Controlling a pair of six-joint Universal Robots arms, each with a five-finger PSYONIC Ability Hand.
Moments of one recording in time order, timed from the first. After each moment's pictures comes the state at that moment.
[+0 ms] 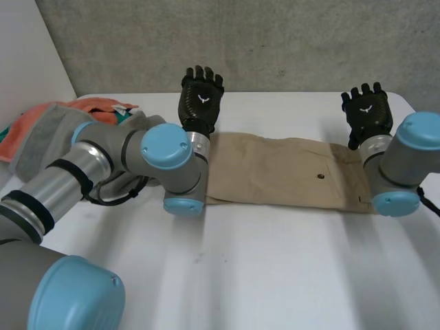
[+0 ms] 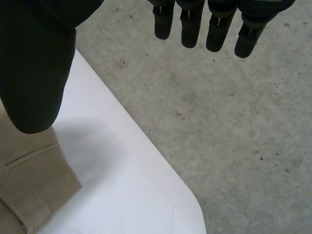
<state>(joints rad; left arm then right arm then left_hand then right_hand) 4.05 -2.73 -0.52 3.53 -1.78 3.75 1.78 -0.71 1.11 -0.47 1.55 2.56 0.20 0.24 0.24 0.23 0.06 0.23 0.21 0.21 0.21 0.04</state>
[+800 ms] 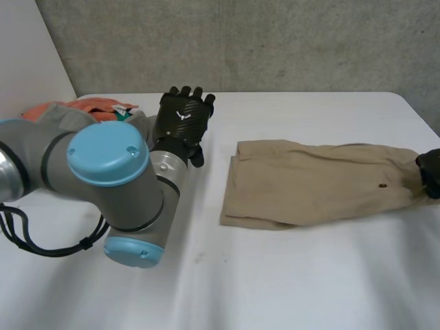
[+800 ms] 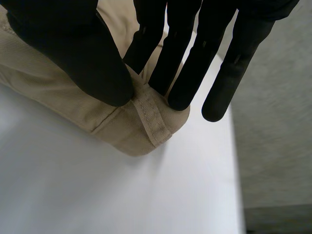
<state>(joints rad) 4.03 -2.13 -1.31 3.49 -1.76 3.50 1.48 -1.06 1.49 -0.05 1.52 2.52 0.20 0.20 0.21 0.20 0.05 1.09 1.15 1.19 1.20 0.98</state>
